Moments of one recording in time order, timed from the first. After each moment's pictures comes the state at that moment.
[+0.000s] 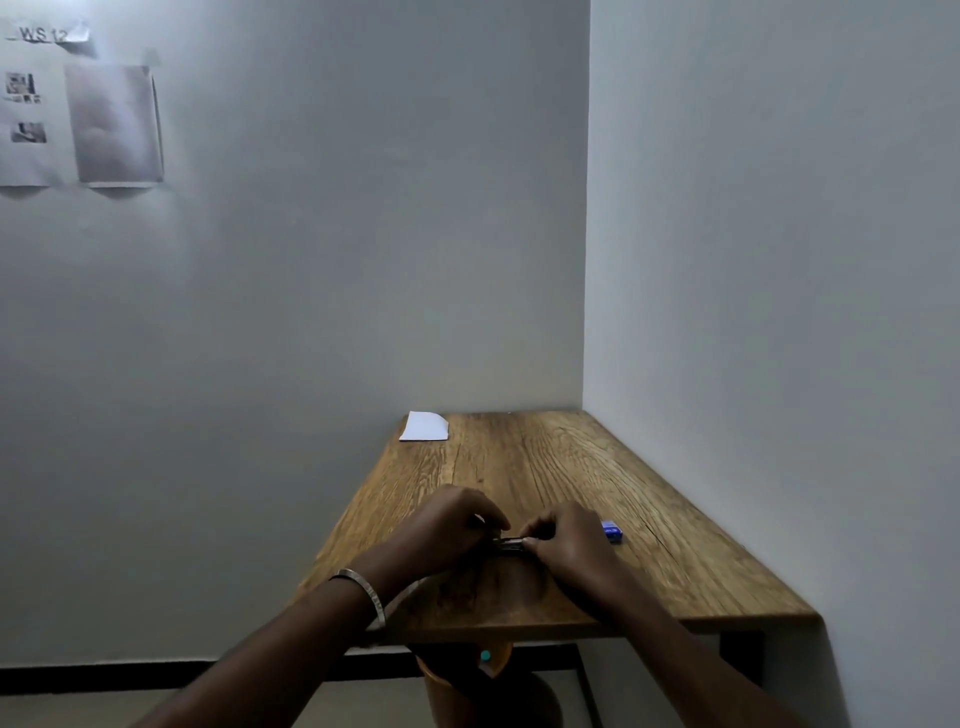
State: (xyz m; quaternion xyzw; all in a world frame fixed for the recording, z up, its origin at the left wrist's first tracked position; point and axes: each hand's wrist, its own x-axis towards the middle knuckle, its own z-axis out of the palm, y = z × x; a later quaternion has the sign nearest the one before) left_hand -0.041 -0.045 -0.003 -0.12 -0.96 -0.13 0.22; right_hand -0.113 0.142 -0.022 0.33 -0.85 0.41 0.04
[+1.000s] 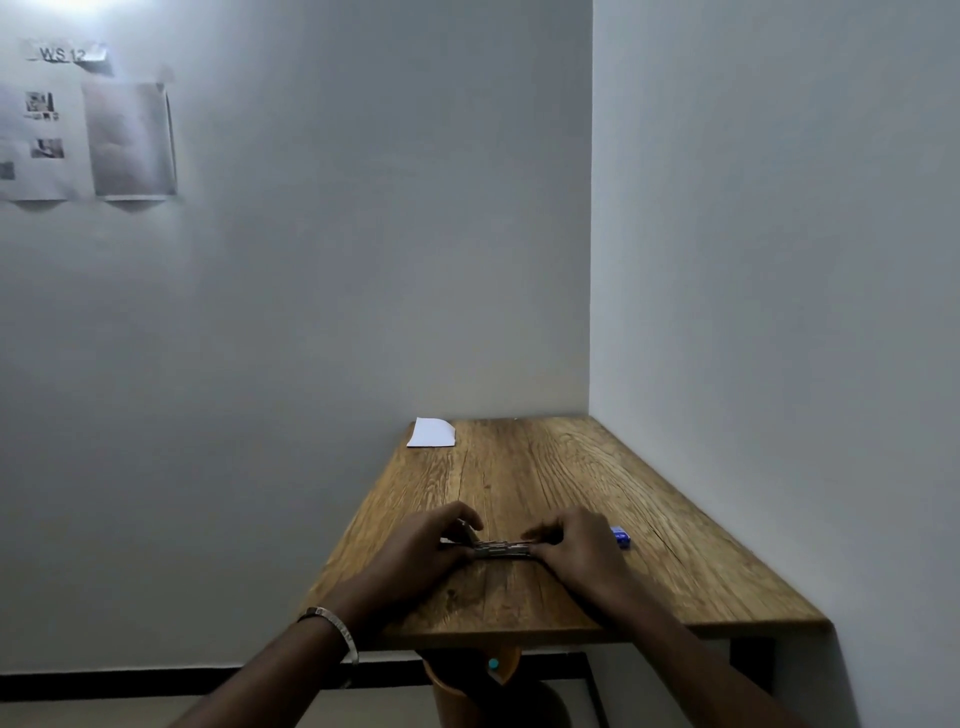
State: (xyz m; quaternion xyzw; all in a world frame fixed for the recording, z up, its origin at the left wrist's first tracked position) left_hand -0.016 -0.074 -0.029 -0.03 -0.94 -0.25 0.21; right_hand -0.112 0.142 -0.023 0.35 -0.85 0.40 0.07
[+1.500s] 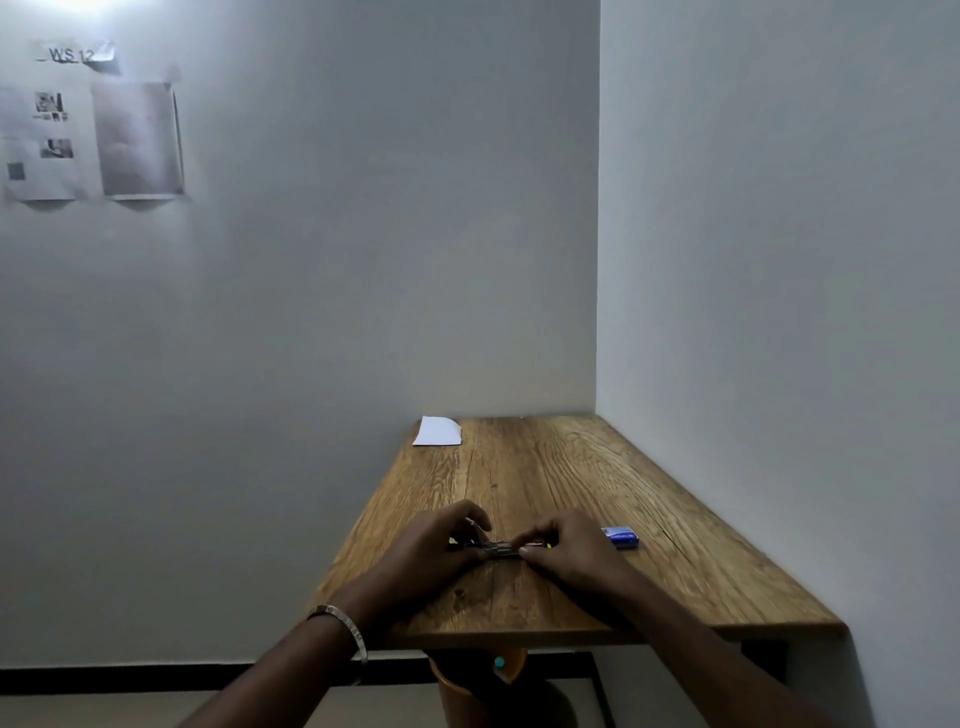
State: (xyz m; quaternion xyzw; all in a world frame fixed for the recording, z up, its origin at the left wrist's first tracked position) left_hand -0.015 -0.070 -0.027 -0.04 -0.94 -0.25 0.22; right_hand -0.117 0.135 -0.022 0.39 -0.83 0.40 -0.03
